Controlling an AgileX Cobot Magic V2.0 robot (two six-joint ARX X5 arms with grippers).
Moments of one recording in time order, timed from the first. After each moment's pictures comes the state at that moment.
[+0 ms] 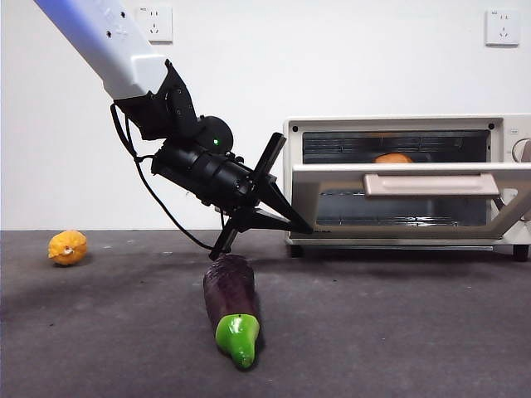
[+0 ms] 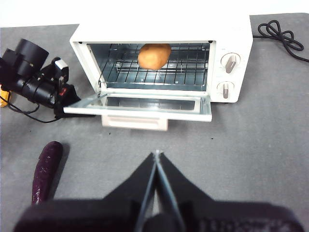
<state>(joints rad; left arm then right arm) -0.42 2.32 1.78 -0.48 0.99 -0.55 0.40 0.60 1.27 -1.18 0.19 0.19</state>
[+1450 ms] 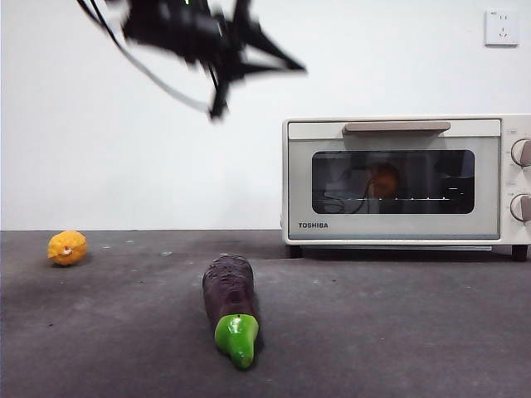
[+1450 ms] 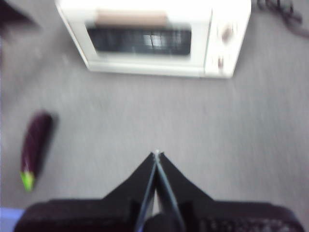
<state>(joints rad) -0.40 1.92 1.79 -0.59 1.03 -0.43 0.40 0.60 1.27 -1.32 0.19 0.19</state>
